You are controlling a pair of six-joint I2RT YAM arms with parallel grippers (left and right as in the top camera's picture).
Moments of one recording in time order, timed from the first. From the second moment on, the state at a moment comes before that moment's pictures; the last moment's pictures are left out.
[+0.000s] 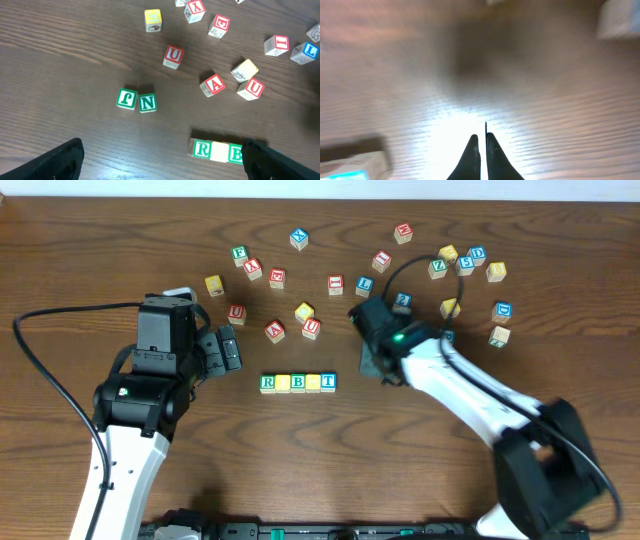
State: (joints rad) left arm -0.13 1.13 1.05 -0.82 -0.09 -0.30; right arm 0.55 1.73 1.19 -0.72 0.23 0.66
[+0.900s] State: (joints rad) left arm -0.13 1.33 1.04 -0.82 -0.23 -0.25; right arm 0.54 1.38 1.23 -0.97 0.29 0.53
